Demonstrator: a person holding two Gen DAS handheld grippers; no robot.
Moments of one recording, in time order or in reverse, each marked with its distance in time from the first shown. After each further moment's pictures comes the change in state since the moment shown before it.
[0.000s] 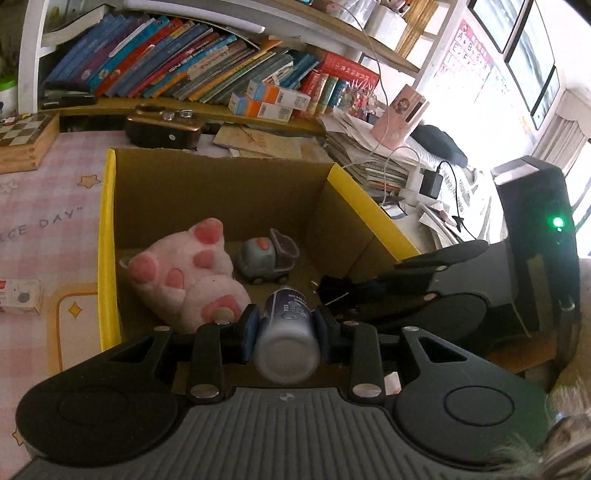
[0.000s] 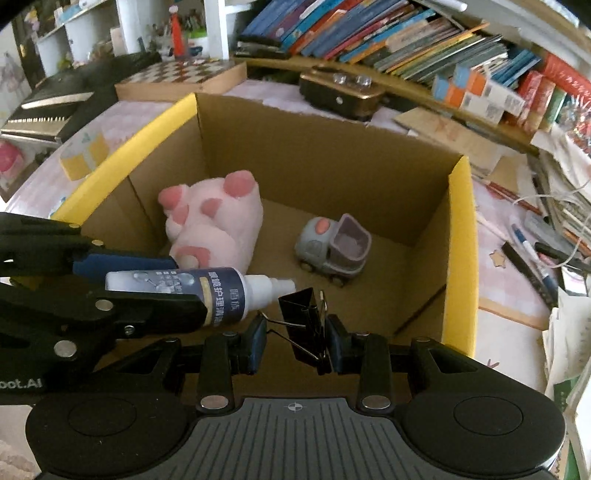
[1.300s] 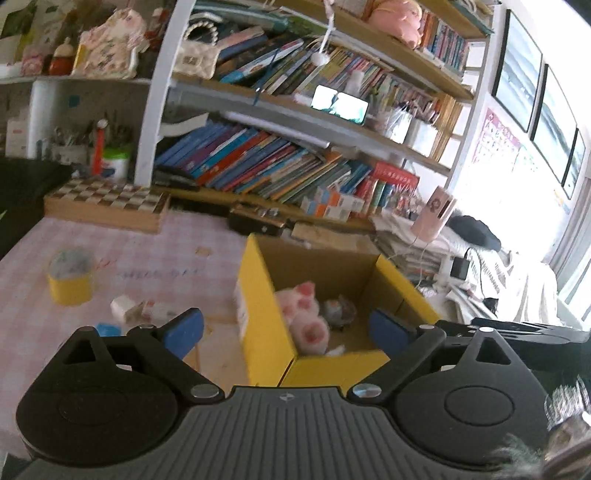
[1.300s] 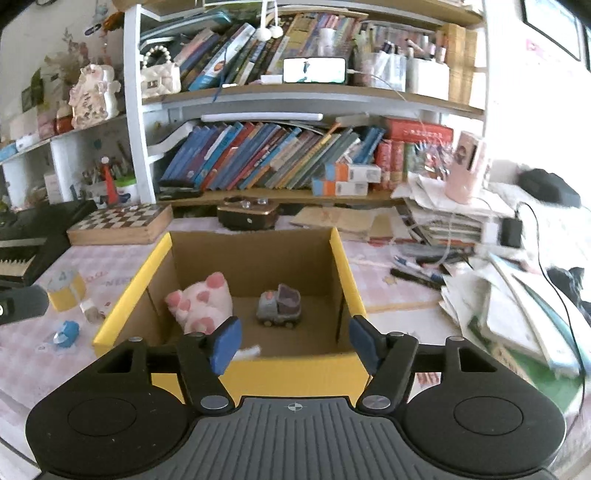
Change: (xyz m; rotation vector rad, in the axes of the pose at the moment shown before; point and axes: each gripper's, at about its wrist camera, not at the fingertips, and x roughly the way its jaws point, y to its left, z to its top) left arm -0.167 0.023 -0.059 -0.066 -0.324 0.187; right arm -0.125 0.061 -0.080 0.345 -0.433 -0.287
